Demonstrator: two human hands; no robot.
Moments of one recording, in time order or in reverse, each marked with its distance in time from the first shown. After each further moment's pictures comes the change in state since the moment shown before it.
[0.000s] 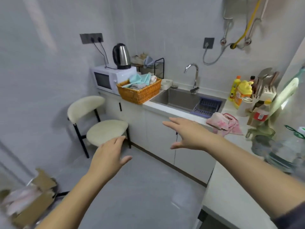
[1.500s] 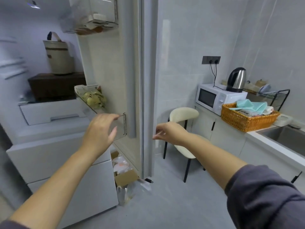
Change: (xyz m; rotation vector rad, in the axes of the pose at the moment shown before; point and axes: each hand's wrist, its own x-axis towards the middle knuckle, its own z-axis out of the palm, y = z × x) left_hand -0.254 -0.323 -0.222 0.172 0.561 -0.354; right_hand 0.167 -0.481 -0.018 0.288 0.104 -0.656
